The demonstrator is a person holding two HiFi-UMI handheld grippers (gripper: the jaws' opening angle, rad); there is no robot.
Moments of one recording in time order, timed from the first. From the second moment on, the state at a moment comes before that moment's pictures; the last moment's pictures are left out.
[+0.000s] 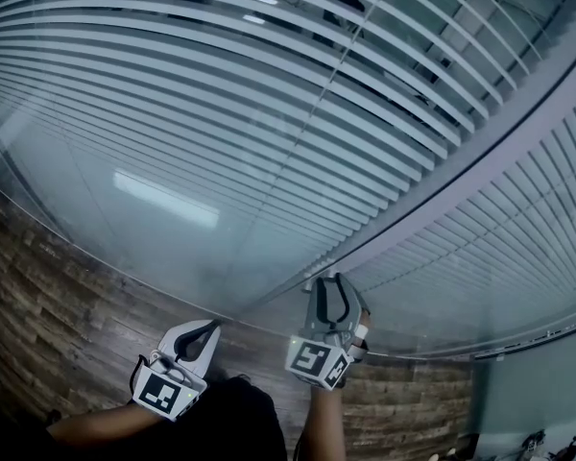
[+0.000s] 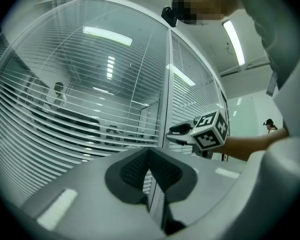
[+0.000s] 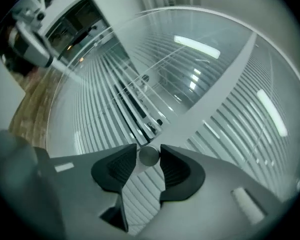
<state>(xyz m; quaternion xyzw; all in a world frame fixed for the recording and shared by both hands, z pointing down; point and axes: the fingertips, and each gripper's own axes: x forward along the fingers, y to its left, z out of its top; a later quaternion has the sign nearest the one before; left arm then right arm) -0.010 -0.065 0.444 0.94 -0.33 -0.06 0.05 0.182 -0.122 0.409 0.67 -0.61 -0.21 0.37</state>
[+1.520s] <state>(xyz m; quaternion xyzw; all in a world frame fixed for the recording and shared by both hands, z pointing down) -0.006 -0.078 0.445 0.94 -0.34 -0.05 0.06 0.209 -0.152 0.408 0.69 -0.63 -0.11 0.34</state>
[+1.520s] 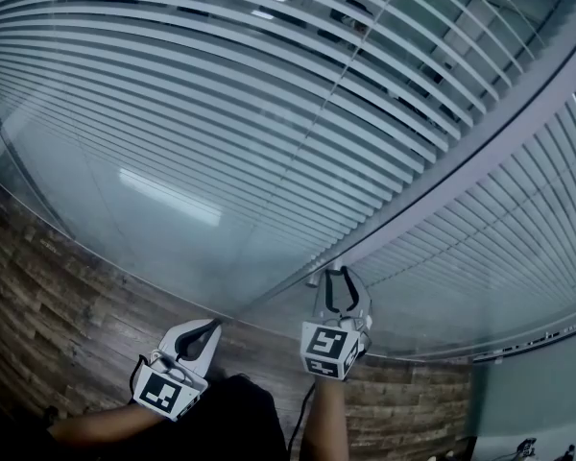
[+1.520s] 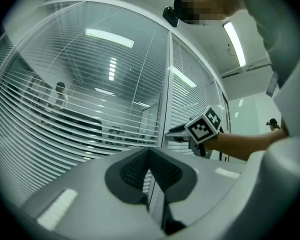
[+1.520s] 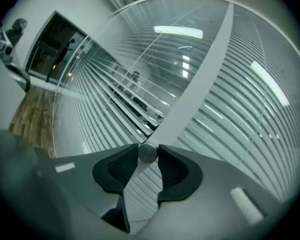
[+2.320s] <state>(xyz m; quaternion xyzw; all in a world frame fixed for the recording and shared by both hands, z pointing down) -0.005 -0.074 0.451 0.94 -0.34 -0.04 0.07 0.224 -0.142 0.406 0.71 -0.67 0.17 -0.12</state>
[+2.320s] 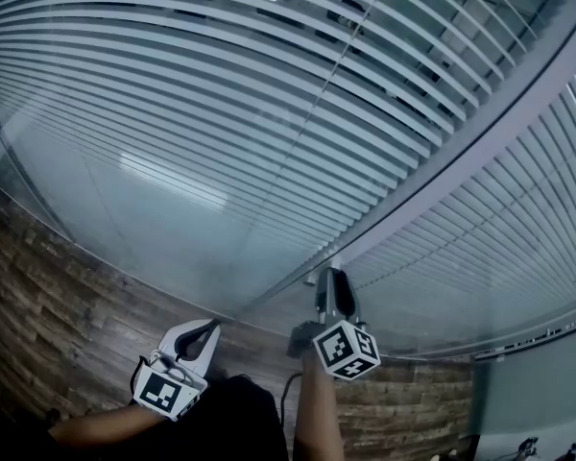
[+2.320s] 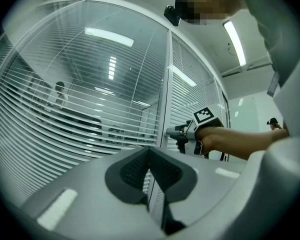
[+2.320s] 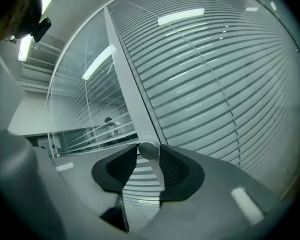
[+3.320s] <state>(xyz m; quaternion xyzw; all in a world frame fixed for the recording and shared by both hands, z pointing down) -0.006 -0.082 0.458 0.94 -0.34 -0.02 0.07 0.221 -0.152 0.410 0.73 -0.67 0.03 0.12</state>
